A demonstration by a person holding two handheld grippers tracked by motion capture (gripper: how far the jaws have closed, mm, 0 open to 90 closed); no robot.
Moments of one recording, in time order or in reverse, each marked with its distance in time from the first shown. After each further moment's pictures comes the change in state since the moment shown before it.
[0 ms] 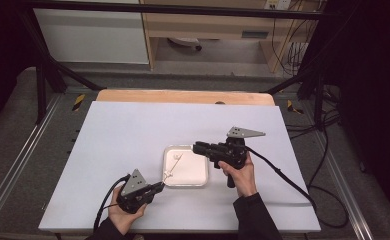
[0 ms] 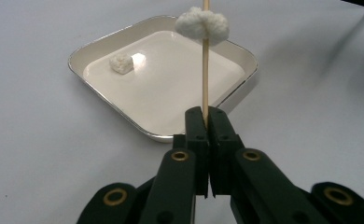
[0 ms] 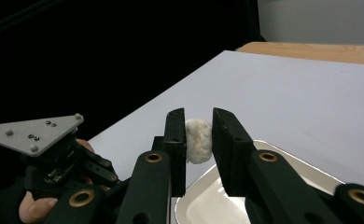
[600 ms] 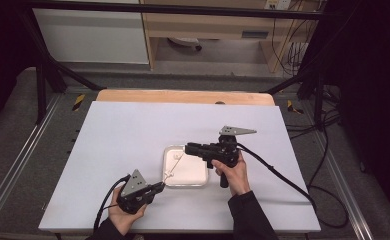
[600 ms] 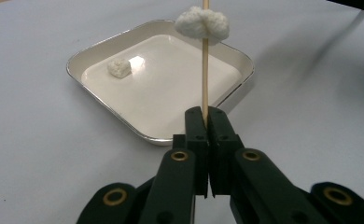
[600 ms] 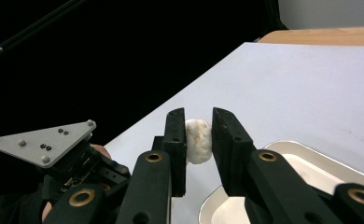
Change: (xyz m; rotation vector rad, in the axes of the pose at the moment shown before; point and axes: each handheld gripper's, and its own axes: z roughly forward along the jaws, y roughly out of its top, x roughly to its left) left arm -0.002 0.001 -0.001 -0.010 -0.002 0.005; right arm 0.001 0.000 0.019 0.025 0.075 0.068
